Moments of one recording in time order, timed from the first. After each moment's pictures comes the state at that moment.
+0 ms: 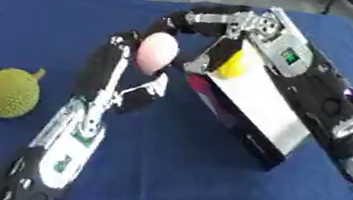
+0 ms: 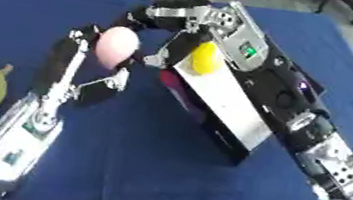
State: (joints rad) left arm -0.76 -0.17 -0.51 -1.21 -0.76 0.03 0.18; right arm -0.70 -0.61 0.24 -1.46 0.00 -0.21 0.82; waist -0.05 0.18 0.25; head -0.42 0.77
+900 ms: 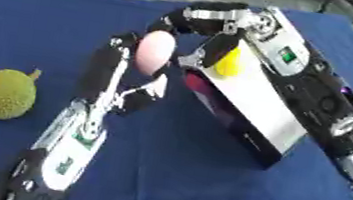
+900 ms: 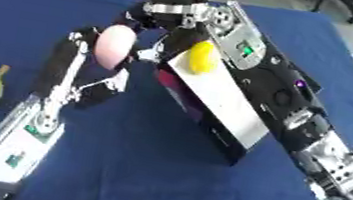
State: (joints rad) left arm -0.76 -0.19 -0.51 -1.20 -0.77 0.05 0.22; right arm -0.69 -0.61 0.24 -1.46 -0.05 -0.14 0.78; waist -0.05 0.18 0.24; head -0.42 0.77
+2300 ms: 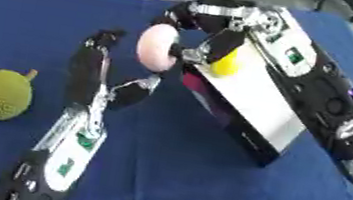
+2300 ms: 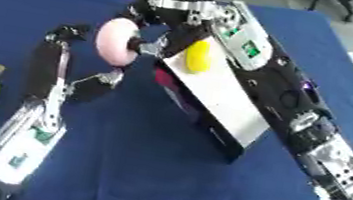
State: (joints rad) left arm -0.75 -0.19 -0.50 -1.15 -0.78 0.31 0.40; right arm -0.67 -0.65 0.20 -1.49 -0.10 -0.15 0.71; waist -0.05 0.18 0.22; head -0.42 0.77
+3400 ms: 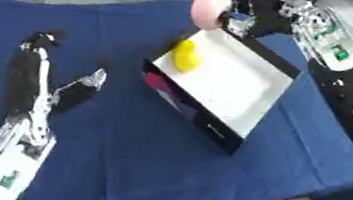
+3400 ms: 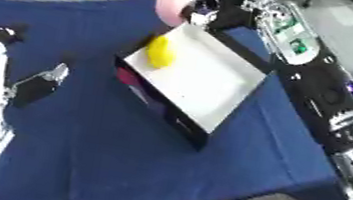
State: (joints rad) left arm -0.68 -0.03 -0.49 -1.29 -0.72 0.36 0.38; right arm -0.48 -0.80 -0.01 -1.42 -0.22 -0.05 0.50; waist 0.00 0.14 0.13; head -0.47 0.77
